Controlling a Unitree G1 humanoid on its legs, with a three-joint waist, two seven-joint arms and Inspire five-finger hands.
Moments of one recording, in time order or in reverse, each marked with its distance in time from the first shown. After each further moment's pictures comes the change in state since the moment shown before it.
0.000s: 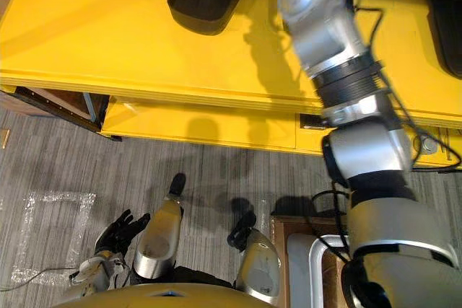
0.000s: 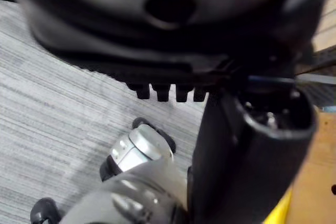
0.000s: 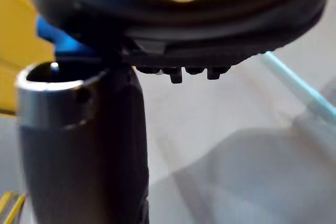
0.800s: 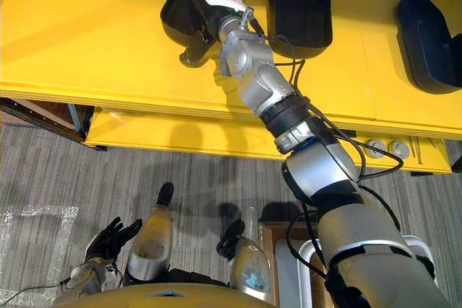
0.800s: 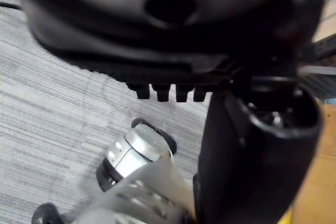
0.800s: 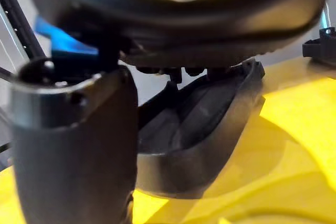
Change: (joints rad) left arm 0.017 0.009 0.063 0.026 0.036 0.011 0.007; right arm 0.087 0.153 0.145 0.111 -0.125 0.140 0.371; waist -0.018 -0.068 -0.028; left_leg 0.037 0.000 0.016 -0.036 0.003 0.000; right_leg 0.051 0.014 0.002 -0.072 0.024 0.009
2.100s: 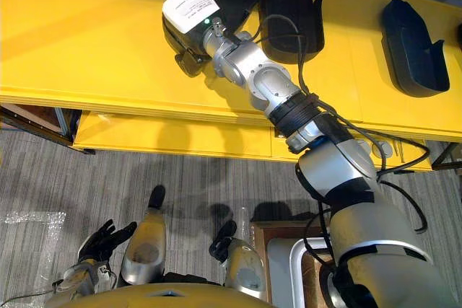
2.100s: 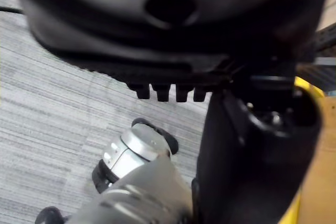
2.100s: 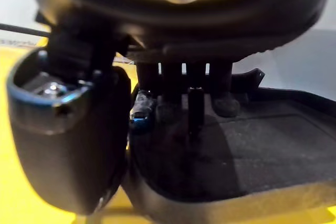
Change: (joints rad) left arm 0.004 0.037 -0.003 0.000 0.010 0.012 0.017; right arm -0.053 -0.114 0.199 -0.048 -0.475 -0.366 0.066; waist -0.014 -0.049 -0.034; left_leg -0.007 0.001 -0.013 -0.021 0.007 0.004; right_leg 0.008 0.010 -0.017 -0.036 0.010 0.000
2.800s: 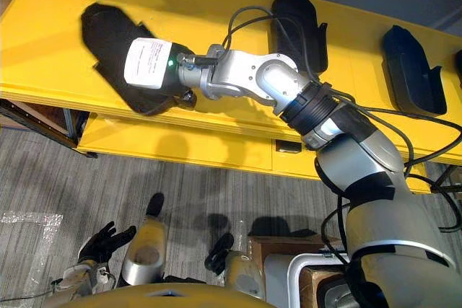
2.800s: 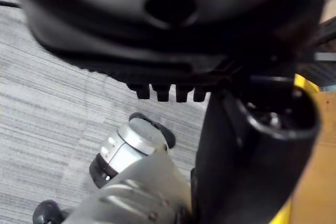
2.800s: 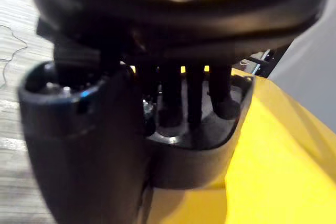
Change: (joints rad) left arm 0.002 0.000 0.033 -0.009 0.104 0.039 -0.041; right arm -0.037 -0.099 0.113 -0.243 0.080 -0.397 0.160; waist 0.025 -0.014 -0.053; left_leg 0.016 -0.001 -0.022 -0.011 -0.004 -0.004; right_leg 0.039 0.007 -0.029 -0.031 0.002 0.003
